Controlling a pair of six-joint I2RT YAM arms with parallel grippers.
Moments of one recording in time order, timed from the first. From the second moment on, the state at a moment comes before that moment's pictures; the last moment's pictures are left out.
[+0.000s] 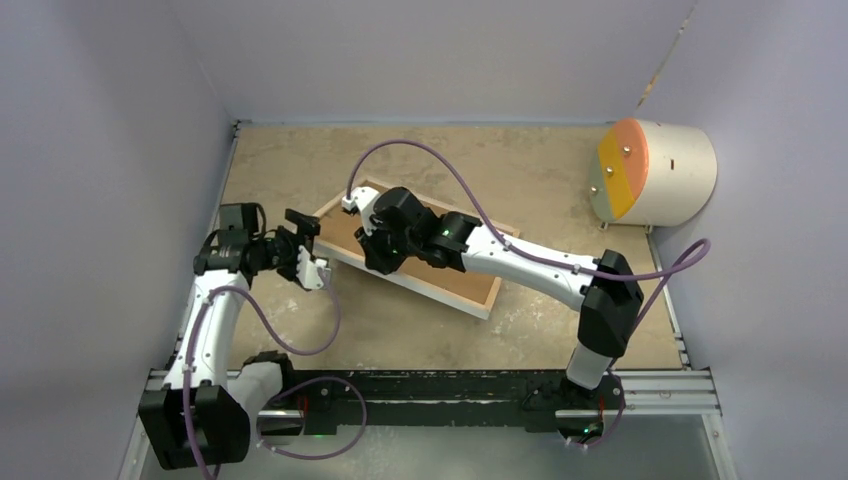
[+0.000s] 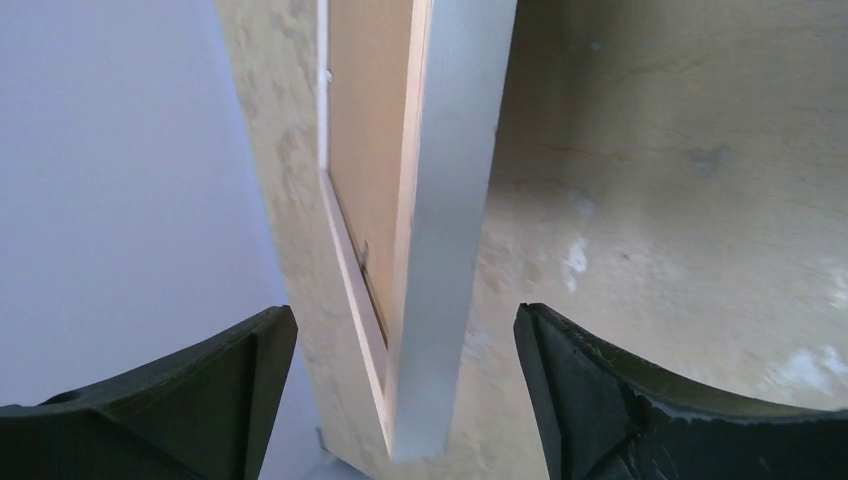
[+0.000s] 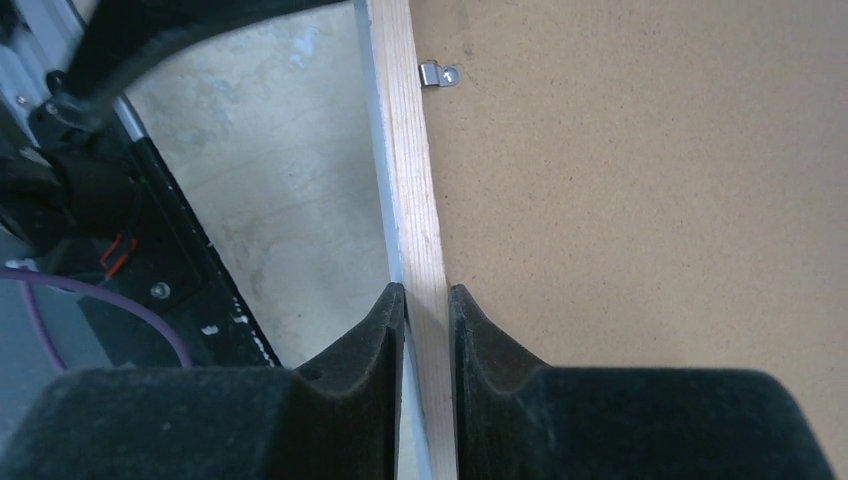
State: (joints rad) left arm 0.15 1.00 0.83 -0.82 0.77 1.93; right arm 1.04 1.73 1.49 -0.47 -0.09 0.13
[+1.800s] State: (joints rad) left arm -0.05 1.18 1.01 -0.72 0.65 1.74; right arm 1.11 1.66 1.47 -0.58 0.40 -0.39
